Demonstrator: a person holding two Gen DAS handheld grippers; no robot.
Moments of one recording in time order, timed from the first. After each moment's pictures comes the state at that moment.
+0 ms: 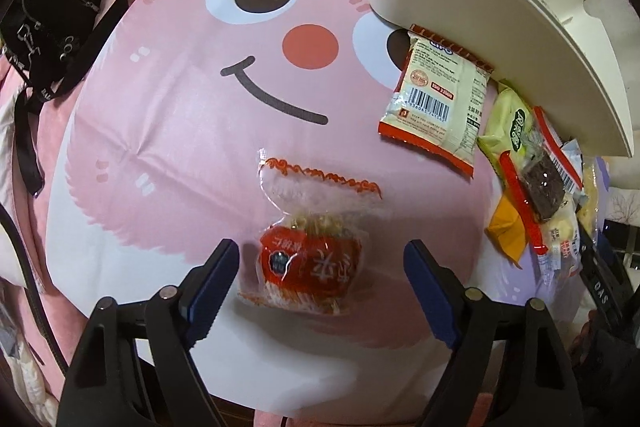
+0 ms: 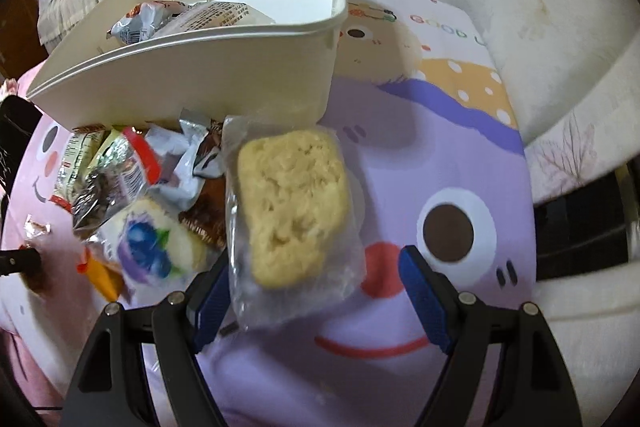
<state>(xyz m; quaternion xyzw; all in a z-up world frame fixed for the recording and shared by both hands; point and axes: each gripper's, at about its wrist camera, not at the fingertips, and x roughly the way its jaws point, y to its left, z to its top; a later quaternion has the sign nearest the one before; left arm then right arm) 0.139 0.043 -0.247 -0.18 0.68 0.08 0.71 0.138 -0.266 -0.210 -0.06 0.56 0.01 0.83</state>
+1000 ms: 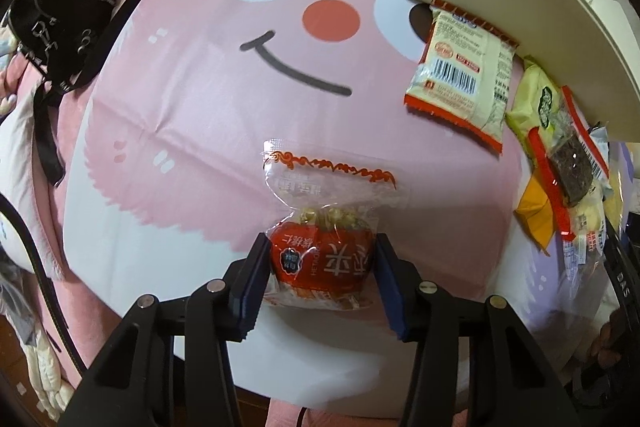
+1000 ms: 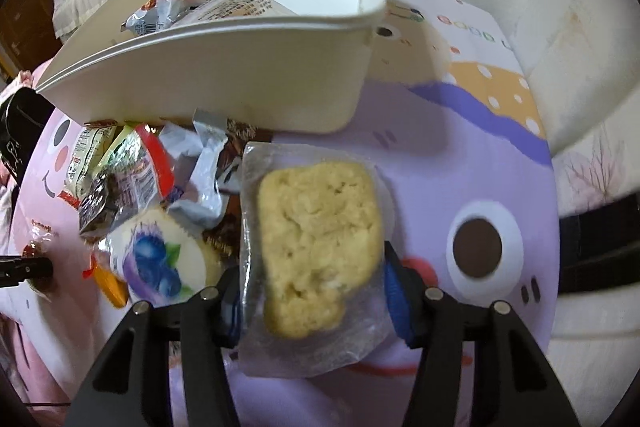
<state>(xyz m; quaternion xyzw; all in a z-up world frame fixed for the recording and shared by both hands) 0.126 0.037 -0.256 -0.14 0.70 0.11 0.69 0.146 -0.261 -0.218 -0.04 0.57 0.04 0.82</state>
